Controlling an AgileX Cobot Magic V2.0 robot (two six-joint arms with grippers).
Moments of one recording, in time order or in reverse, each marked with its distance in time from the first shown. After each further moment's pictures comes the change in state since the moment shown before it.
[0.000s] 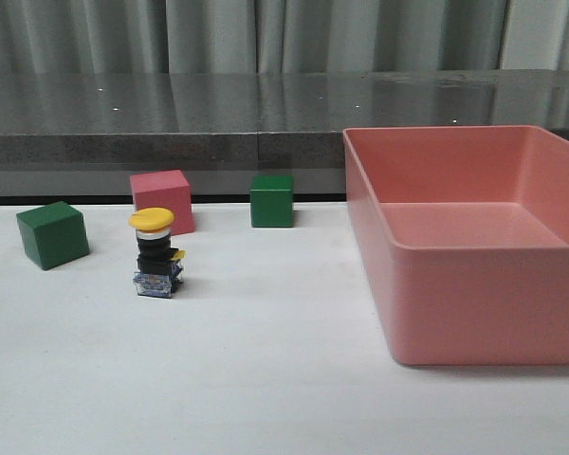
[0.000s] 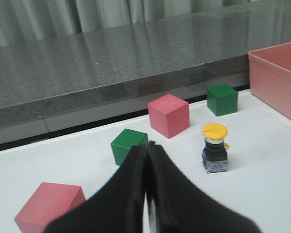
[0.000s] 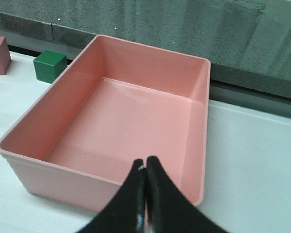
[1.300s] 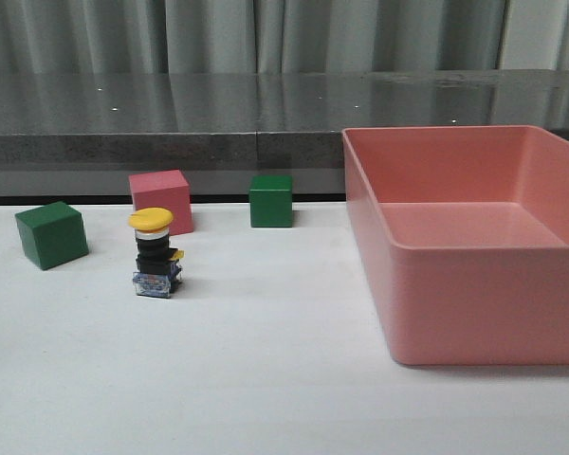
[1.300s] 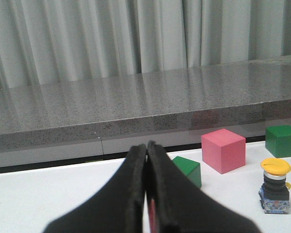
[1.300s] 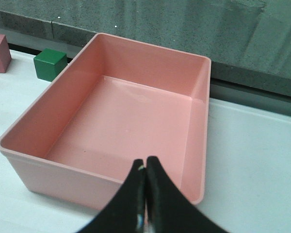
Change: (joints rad) left arm 0.123 -0.233 0.156 0.614 -0.129 -0.640; right arm 0.000 0.000 0.000 0.000 0.007 0.000
